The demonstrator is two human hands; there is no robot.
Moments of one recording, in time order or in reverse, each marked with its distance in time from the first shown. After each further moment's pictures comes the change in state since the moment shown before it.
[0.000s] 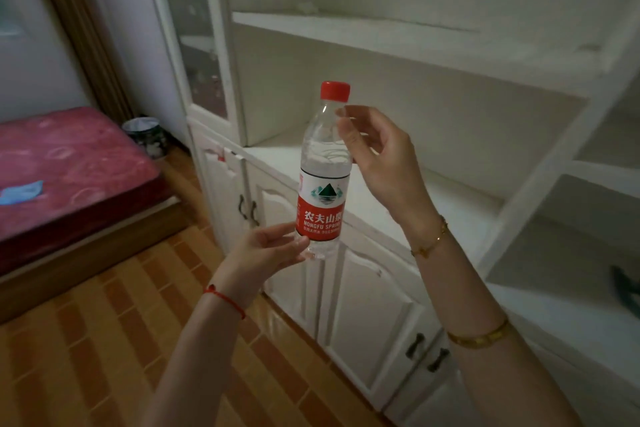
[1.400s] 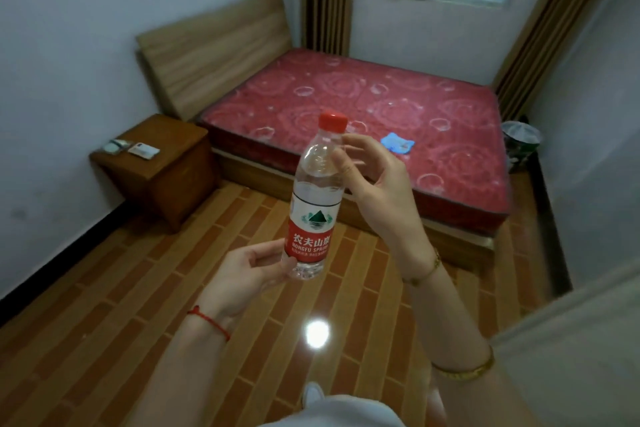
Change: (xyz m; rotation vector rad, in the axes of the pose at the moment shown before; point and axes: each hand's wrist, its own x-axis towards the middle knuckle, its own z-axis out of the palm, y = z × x) left_hand -0.092 -0.022 -0.564 -0.313 1.208 -0.124; right_hand 0.075 -0.097 0.744 0.581 -1.080 -0.195
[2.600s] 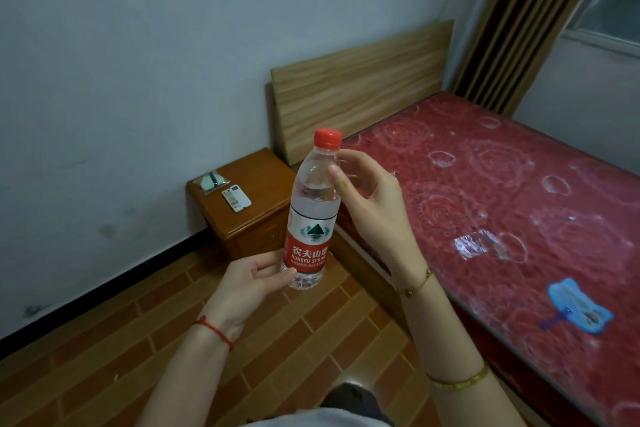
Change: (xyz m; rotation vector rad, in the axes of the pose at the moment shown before) left_hand 0.428 0.169 -0.310 -0.166 0.432 0.014; right_hand 0.519 0.130 0.356 0.164 -0.437 -0.136
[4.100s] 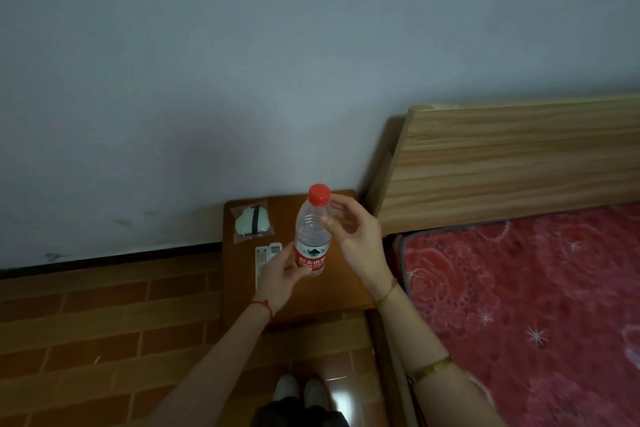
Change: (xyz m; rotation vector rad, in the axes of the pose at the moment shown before) left_hand 0.607 0.023 -0.172 0.084 0.496 -0.146; right_hand 0.506 0.386 0.296 0.192 -0.566 0.195
